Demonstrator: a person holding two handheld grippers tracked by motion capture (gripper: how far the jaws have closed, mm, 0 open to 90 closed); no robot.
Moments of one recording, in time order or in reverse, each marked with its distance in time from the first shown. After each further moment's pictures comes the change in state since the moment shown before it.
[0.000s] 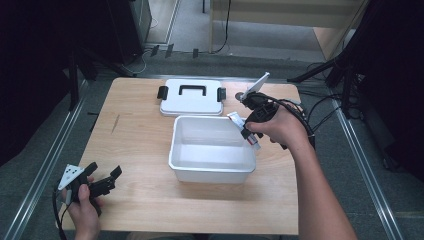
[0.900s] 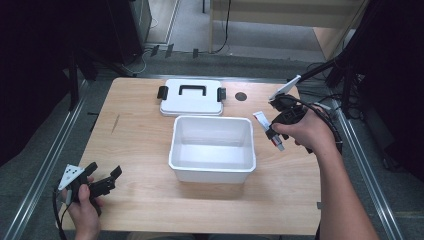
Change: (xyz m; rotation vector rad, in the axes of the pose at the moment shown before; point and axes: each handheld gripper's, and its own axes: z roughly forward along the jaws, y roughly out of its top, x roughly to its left) left arm 0.000 0.000 0.000 -0.003 0.003 0.002; right arm -0.051 -0.036 -0.017 -0.032 -0.055 0.097
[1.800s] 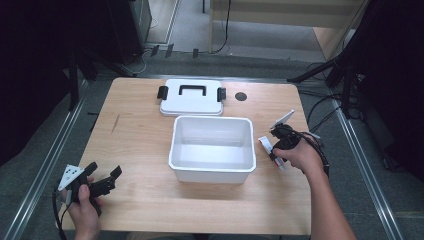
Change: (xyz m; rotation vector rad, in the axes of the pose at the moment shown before) left arm 0.000 0.000 0.000 -0.007 -0.002 0.004; right arm -0.051 -0.036 0.119 0.072 -0.040 0.026
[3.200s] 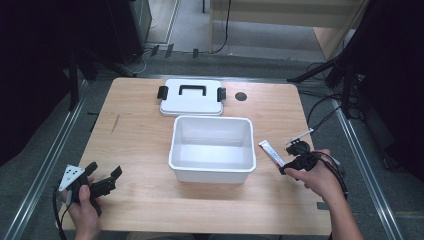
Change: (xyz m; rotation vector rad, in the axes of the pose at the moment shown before) left arm -0.001 0.000 0.000 -0.004 0.000 0.012; right arm -0.004 -0.068 -0.009 -0.120 -0.110 -0.017
